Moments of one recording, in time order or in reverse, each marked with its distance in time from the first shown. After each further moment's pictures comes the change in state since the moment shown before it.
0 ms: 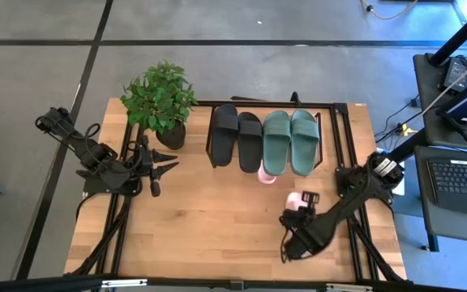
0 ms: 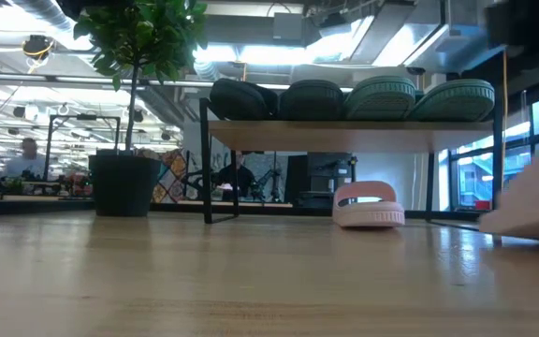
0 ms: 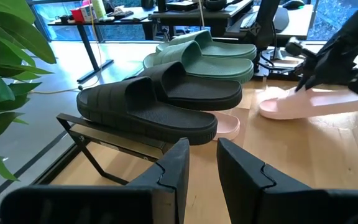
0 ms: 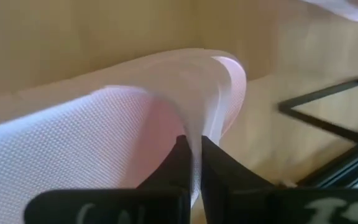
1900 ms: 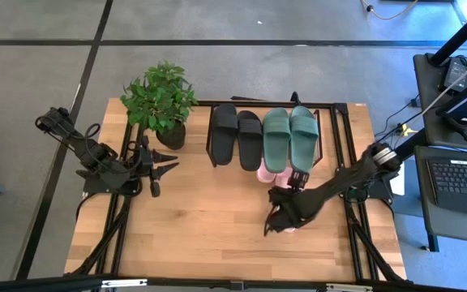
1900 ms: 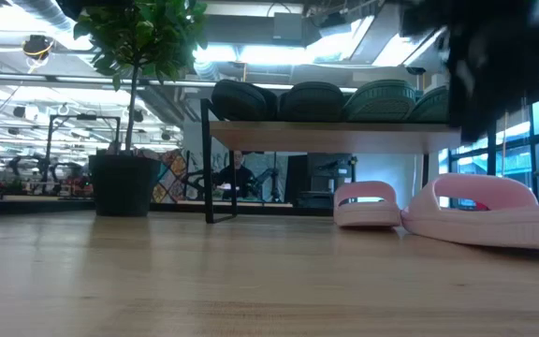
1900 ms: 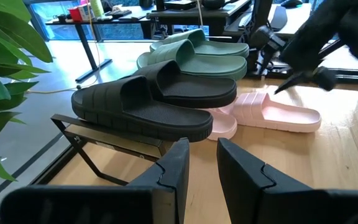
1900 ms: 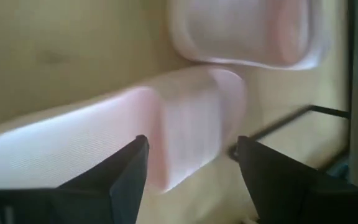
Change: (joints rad) left arm 0.000 0.000 0.000 -0.002 0.007 0.000; right arm -0.231 -0.052 0.030 -0.007 0.177 -0.140
